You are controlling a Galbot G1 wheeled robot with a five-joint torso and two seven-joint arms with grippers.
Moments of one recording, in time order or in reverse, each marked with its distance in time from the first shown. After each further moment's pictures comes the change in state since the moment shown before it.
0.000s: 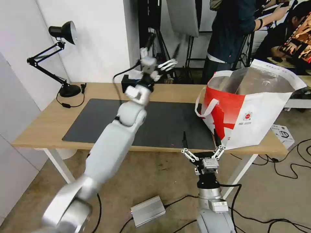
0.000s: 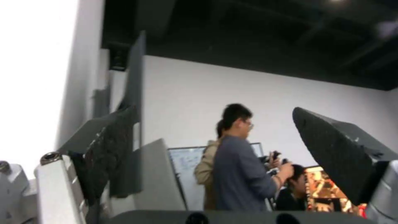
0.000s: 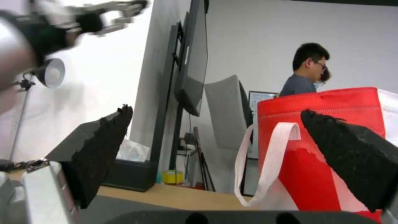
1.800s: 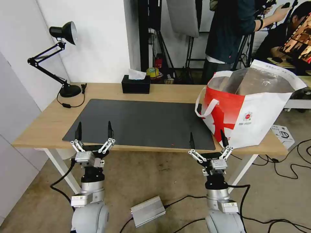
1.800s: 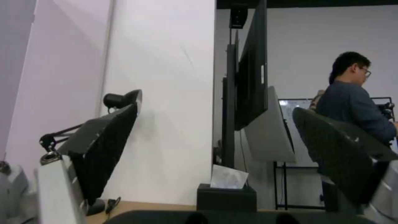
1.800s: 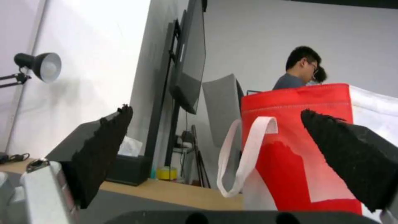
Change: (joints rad) left arm 0.954 -0.181 -0.384 -0.516 0.300 -0.137 -0.100; right arm -0.039 -0.064 0.049 0.009 0.054 0.032 -0.004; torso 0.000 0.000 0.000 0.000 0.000
